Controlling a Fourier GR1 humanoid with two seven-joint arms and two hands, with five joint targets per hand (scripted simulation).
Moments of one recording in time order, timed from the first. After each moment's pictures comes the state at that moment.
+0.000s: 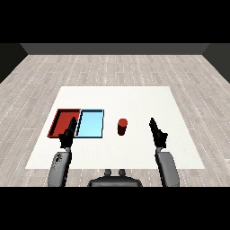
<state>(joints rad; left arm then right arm) -0.01 0.11 0.02 -1.57 -0.04 0.02 -0.02 -0.01 -0.08 0.01 -1.56 0.04 -0.01 0.00</state>
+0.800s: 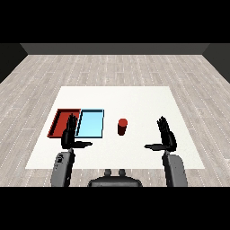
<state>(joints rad) -0.01 0.04 0.04 -1.61 0.05 -0.07 -0.39 0.04 -0.12 -0.10 -1.63 -0.12 0.18 -0.29</state>
